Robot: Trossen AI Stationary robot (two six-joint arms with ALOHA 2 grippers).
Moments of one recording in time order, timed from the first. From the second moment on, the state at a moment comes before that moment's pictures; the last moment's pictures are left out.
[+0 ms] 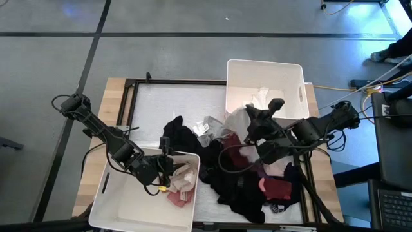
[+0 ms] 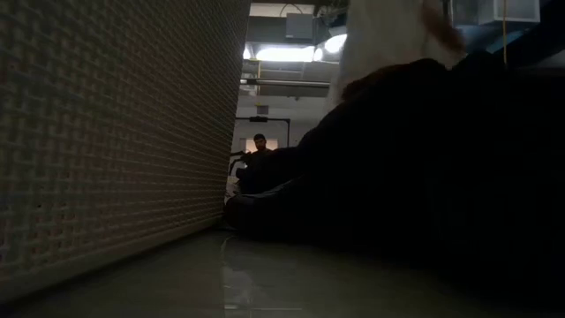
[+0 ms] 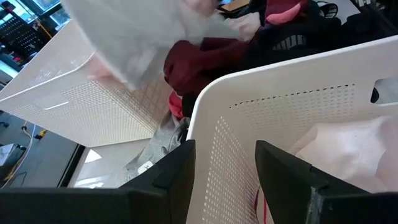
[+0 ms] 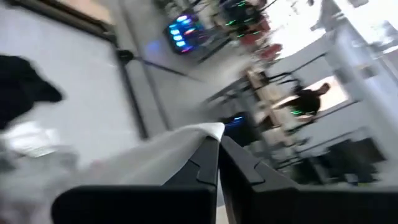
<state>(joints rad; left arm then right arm) -0.67 1.34 1.02 -0.38 -0.83 -0.10 0.48 1.49 1.72 -1.15 1.27 0.02</state>
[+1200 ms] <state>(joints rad) -0.67 1.34 1.02 -0.38 -0.83 -0.10 0.44 1.43 1.72 0.01 1.19 -1.00</state>
